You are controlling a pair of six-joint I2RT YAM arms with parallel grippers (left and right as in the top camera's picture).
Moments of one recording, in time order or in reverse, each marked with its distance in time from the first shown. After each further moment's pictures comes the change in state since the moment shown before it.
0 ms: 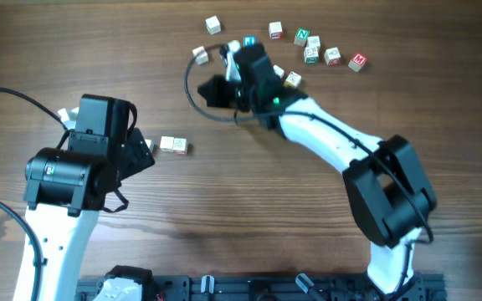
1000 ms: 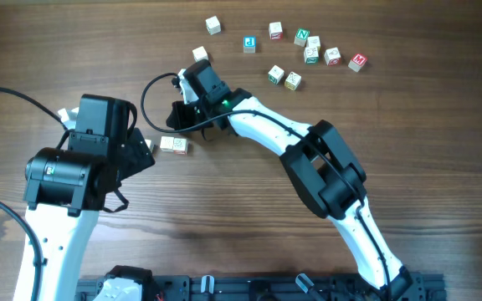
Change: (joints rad) left arm 0.000 0.000 0.000 0.000 0.000 0.000; right arm 0.130 0.362 0.305 -0.196 -0.081 -0.121
